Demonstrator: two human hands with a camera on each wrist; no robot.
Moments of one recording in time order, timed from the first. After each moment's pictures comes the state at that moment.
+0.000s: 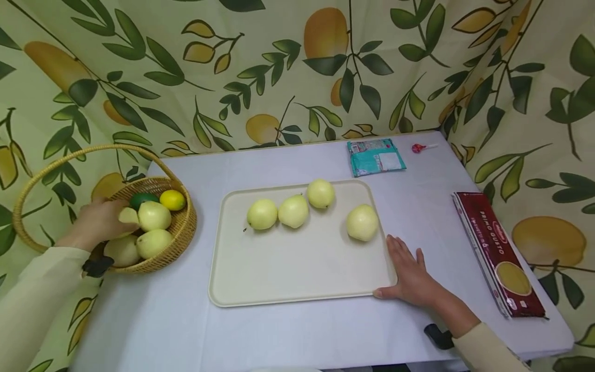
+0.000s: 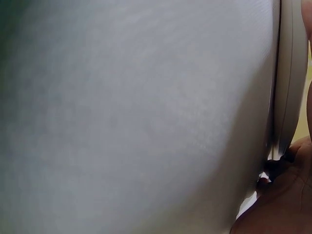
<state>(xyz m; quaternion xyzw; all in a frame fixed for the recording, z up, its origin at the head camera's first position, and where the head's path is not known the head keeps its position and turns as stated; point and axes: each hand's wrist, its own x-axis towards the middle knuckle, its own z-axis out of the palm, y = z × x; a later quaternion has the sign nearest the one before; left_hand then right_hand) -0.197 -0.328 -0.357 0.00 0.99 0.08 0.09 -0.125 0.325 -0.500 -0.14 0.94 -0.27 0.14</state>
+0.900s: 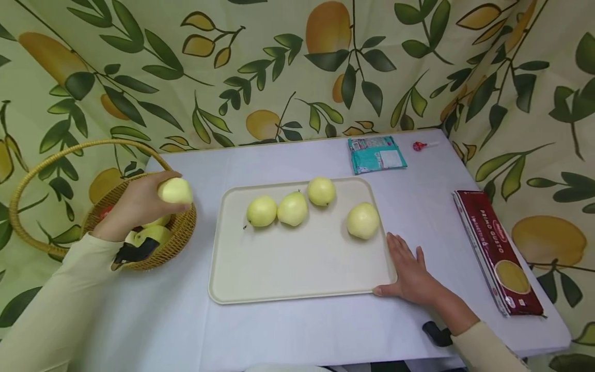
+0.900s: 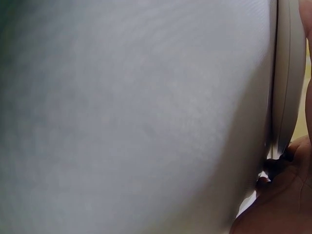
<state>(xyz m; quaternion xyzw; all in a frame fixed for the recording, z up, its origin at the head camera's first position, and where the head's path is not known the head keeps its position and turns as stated) -0.209 -0.217 -0.322 0.05 0.98 0.21 0.06 -0.125 0.324 -0.500 -0.14 0.94 -0.26 0.14</state>
